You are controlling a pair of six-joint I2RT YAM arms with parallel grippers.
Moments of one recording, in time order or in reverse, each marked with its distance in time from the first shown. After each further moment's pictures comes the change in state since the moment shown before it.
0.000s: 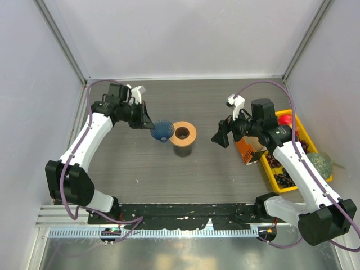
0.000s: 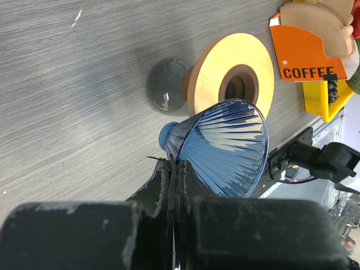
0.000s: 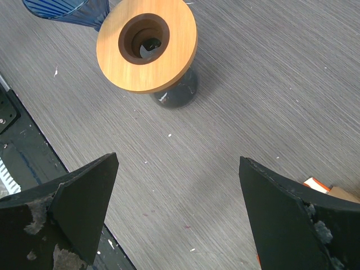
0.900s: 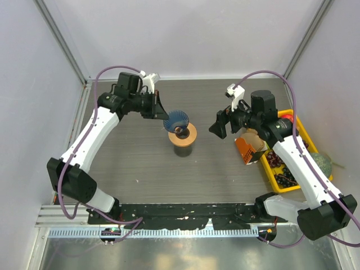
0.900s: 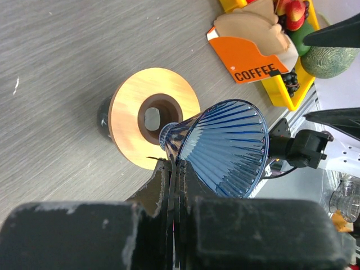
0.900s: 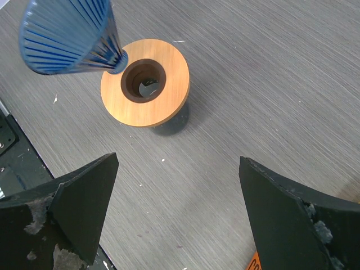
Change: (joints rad) left arm -0.134 0.023 0.201 0.025 0.042 -0.005; right arm 0.029 0.049 0.119 0.027 0.048 0.025
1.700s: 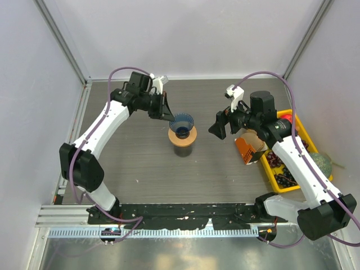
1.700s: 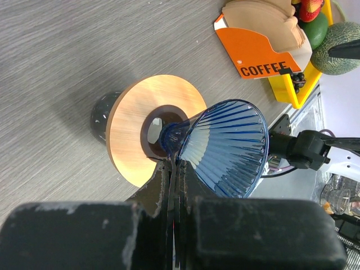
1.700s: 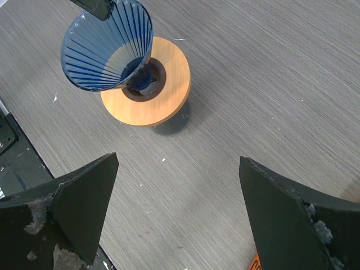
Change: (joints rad) left arm -0.041 0.159 0.048 -0.001 0.008 -0.021; right arm 0.004 0.001 -0.017 0.014 0.000 0.004
